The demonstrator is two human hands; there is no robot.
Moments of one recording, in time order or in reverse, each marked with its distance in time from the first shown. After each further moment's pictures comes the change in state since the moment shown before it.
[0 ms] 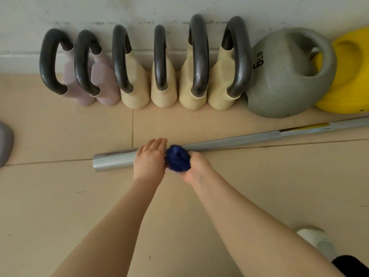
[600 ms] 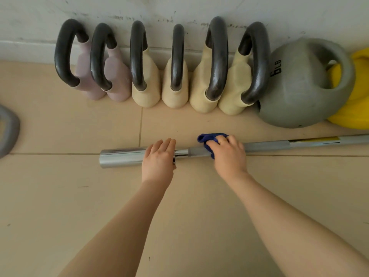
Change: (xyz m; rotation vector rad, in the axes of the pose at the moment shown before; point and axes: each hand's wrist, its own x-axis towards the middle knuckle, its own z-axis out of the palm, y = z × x) left_hand -0.003 0.007 -0.004 0.009 -0.044 -0.063; right_hand -0.009 -0.053 -0.061 -1.943 0.396 -1.103
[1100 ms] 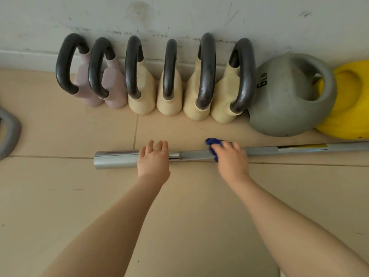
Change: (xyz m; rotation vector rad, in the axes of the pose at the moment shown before) left_hand 0.015 0.018 -0.008 0.118 -0.125 -0.121; right_hand 0.001 0.037 -0.012 0.019 -0.078 0.051
